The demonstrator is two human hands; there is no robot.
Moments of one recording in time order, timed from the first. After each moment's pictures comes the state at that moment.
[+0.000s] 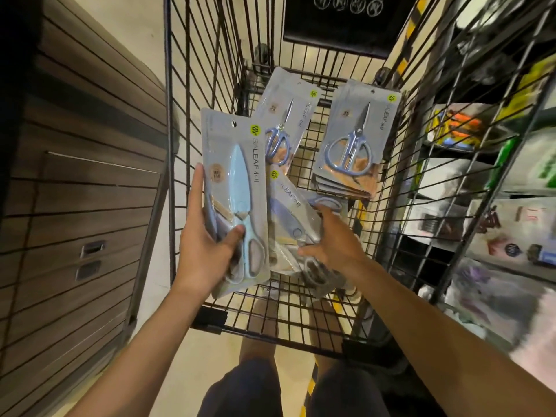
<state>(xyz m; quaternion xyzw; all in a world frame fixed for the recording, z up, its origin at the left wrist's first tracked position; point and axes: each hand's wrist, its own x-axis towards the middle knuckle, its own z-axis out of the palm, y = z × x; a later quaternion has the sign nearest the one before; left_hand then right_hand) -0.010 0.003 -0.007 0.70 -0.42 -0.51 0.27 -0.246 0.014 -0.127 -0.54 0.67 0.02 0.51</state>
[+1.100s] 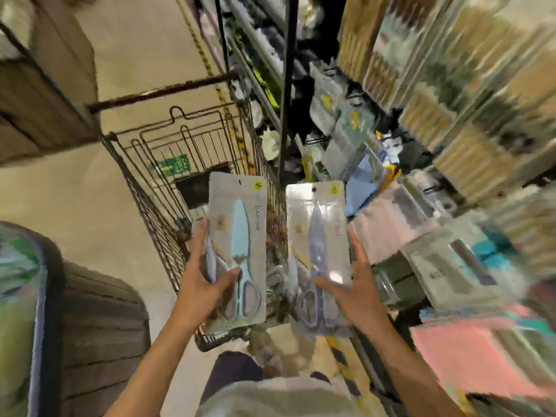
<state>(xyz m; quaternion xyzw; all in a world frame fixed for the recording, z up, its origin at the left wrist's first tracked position) -0.025 0.062 0.267 0.41 -0.69 -0.55 0.24 -0.246 0.247 0.253 -0.28 0.70 -0.58 0.32</state>
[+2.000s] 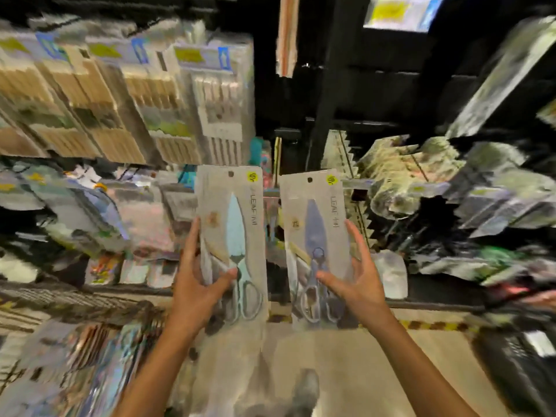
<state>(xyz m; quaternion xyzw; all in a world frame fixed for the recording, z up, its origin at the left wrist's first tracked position) -0.073 0.365 0.365 -0.07 -0.78 -0.62 0.03 -0.017 0.641 0.355 0.07 0.75 -0.64 -0.10</state>
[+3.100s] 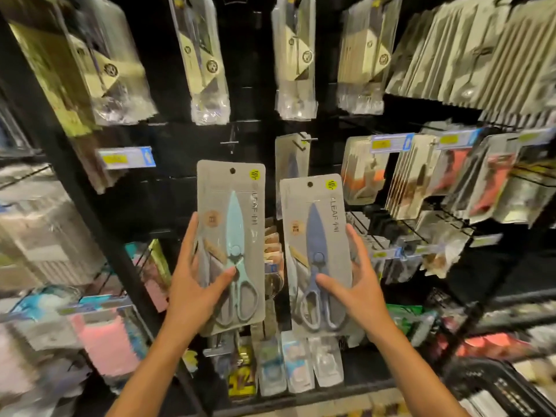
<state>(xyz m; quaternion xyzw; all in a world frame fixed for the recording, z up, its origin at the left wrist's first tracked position) -0.048 0.792 0.496 -0.24 -0.74 -0.62 0.10 0.047 1.054 0.460 0.03 0.74 -0.61 -0.28</state>
